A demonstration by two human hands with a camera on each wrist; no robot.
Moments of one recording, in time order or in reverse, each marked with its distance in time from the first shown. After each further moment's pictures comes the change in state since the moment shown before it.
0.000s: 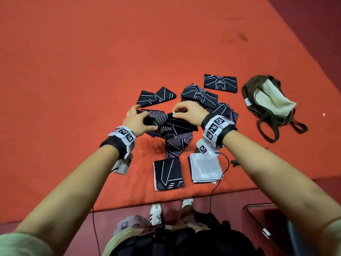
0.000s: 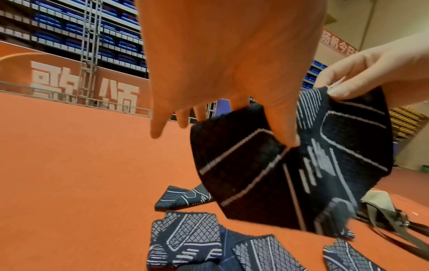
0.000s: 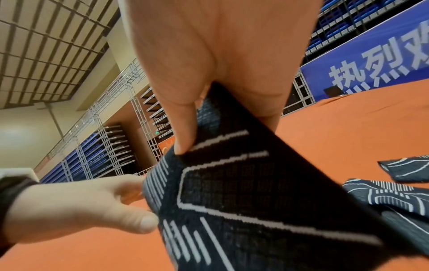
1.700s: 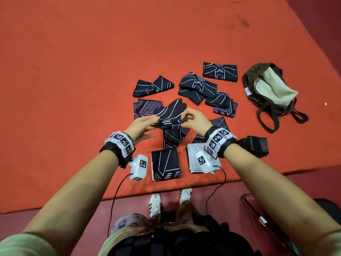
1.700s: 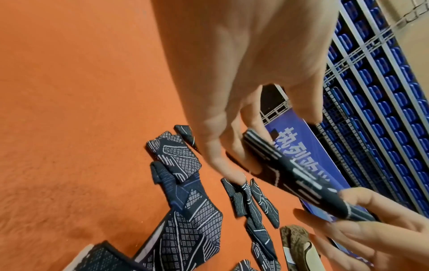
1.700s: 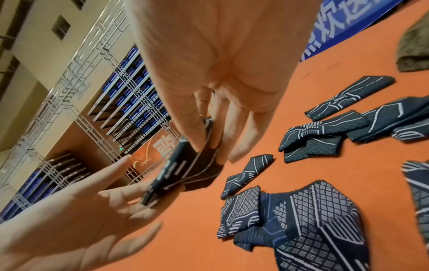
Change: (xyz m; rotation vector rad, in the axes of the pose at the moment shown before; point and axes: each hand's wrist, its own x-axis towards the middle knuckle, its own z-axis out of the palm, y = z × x) left_hand -0.034 0.018 0.041 -1.215 -0.303 -0.237; right_hand -0.049 0.044 0.039 0.273 0.099 0.242
